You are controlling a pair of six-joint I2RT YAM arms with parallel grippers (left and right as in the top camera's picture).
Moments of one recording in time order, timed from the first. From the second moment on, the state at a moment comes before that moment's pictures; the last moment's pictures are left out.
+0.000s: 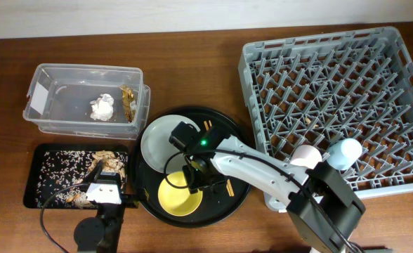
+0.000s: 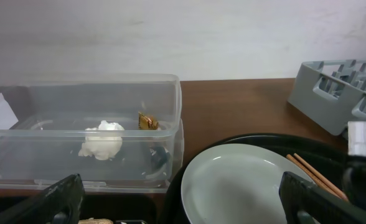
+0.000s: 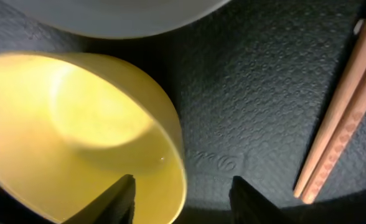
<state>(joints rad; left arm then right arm) -0.02 0.01 0.05 -0.14 0.08 -0.02 0.85 1.90 1.35 -0.96 -0.20 0.58</state>
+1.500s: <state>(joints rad) -0.02 0.01 0.05 -0.14 0.08 -0.02 0.34 1.79 1.29 -0.94 1.22 0.48</state>
